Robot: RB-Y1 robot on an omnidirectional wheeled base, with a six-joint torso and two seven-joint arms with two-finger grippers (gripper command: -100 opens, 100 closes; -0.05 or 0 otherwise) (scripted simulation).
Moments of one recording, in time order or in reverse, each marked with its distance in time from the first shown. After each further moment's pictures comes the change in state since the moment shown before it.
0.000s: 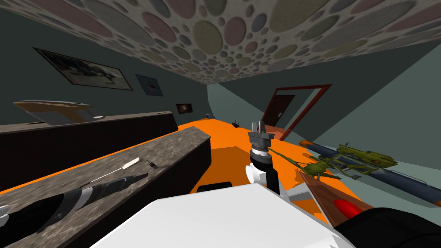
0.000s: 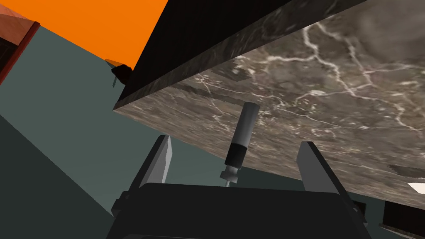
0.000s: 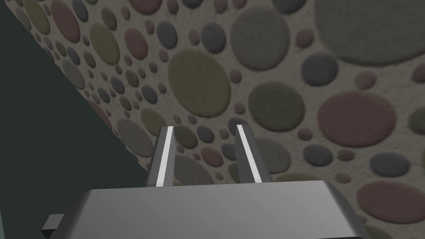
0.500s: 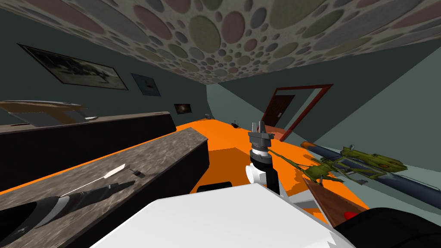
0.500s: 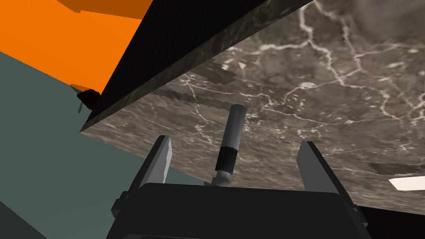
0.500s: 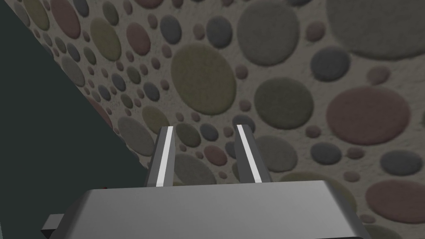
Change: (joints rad) left arm 0.110 0.134 -0.014 0.007 0.054 0.049 0.048; right arm 0.000 0.000 0.000 0.000 0.000 0.000 0.000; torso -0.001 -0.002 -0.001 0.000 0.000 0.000
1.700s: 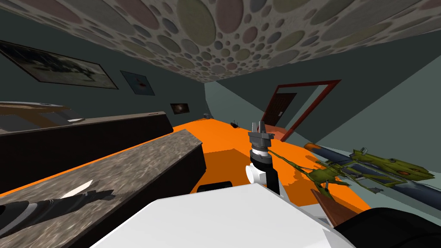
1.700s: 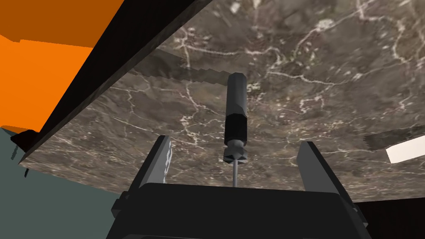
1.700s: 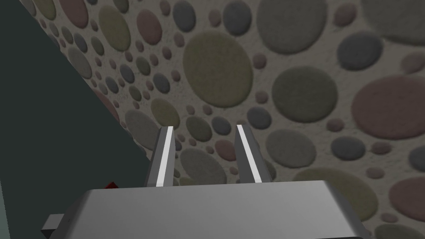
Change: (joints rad) left arm 0.078 0.190 -0.070 0.023 0.028 0.075 0.132; right arm 0.000 0.000 0.000 0.000 0.000 0.000 0.000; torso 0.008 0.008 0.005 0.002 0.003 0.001
